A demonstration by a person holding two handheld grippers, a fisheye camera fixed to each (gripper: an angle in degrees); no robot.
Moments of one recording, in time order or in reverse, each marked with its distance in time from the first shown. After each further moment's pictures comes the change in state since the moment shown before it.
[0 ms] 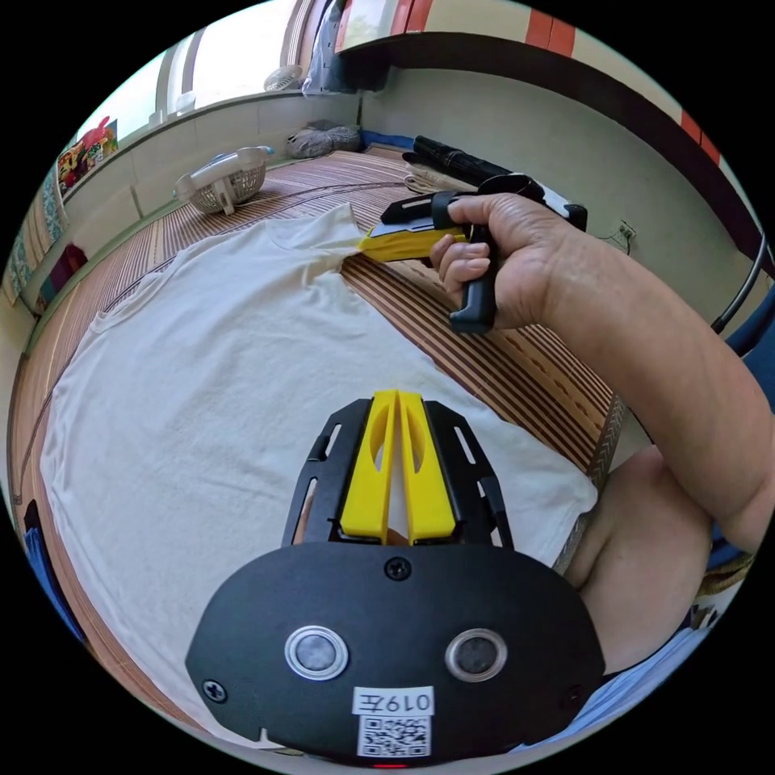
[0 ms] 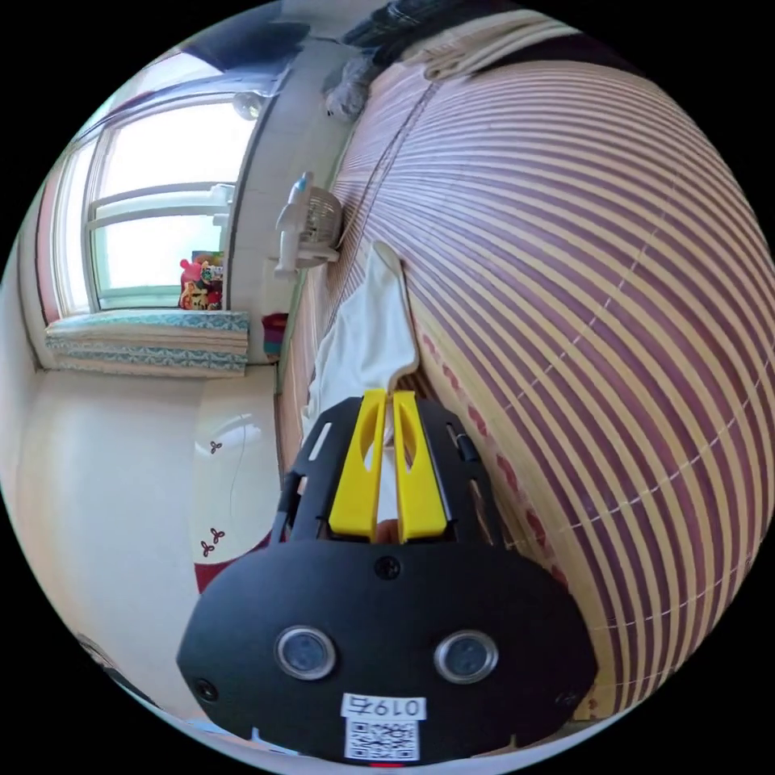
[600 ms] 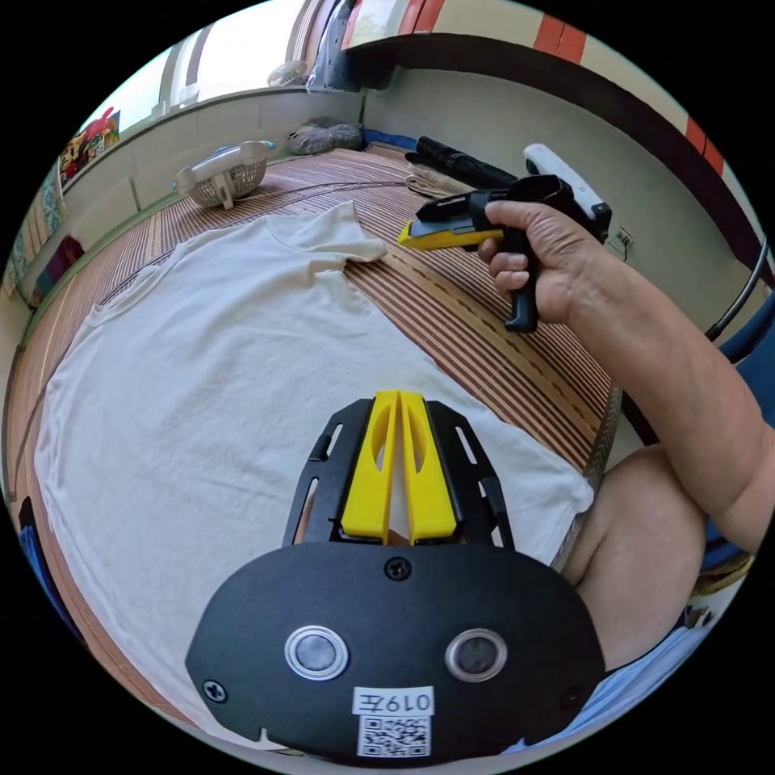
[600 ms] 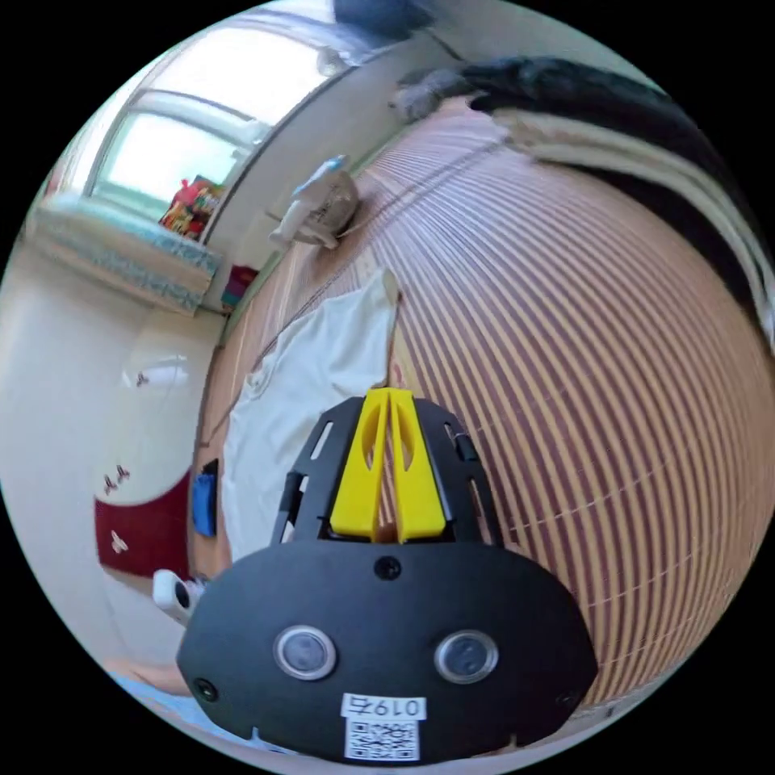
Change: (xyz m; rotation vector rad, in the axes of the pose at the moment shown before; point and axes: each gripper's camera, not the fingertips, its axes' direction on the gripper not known) left arm 0.001 0.010 -0.012 -0.004 0.014 0.002; right arm -0.055 0.025 -0.004 -0.002 0.290 -0.383
